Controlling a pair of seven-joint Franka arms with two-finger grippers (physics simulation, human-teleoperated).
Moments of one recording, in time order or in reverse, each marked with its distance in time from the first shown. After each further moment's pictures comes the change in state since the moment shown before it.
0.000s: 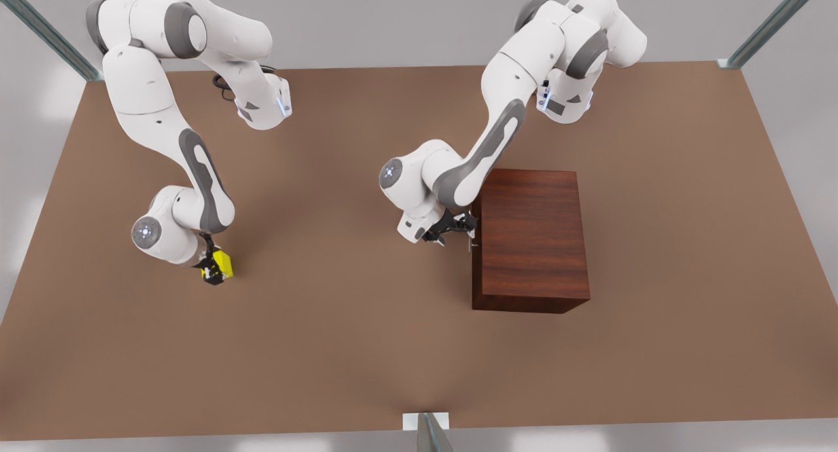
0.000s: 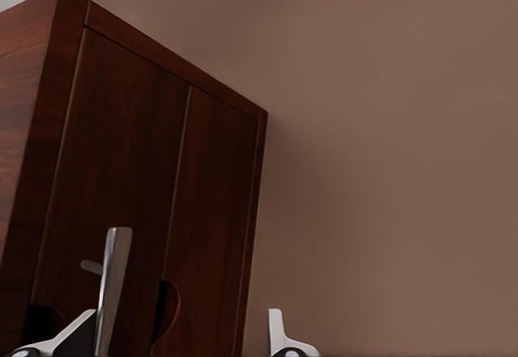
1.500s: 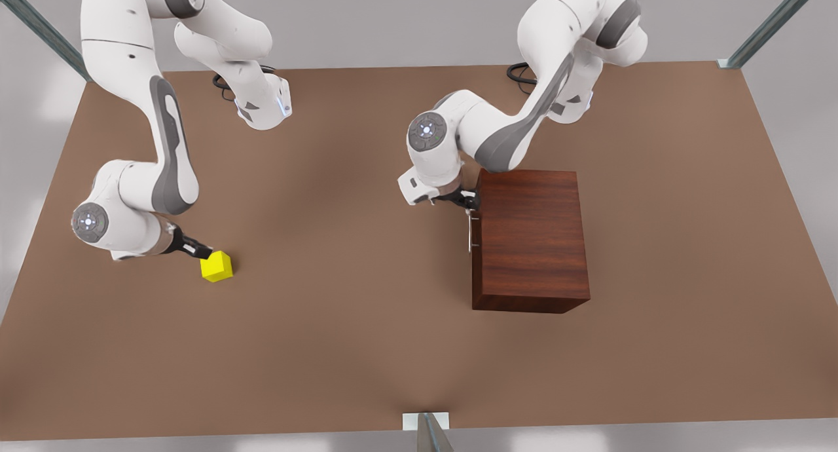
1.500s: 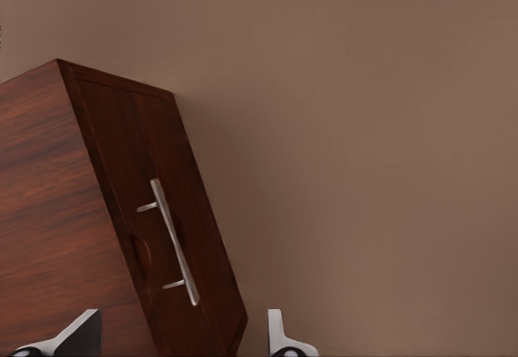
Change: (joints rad) left arm 0.052 -0.230 -0.010 0.027 -0.348 -0.091 0.563; right arm 0.008 -0.236 0.004 0.177 -0.071 -0.550 -0.585
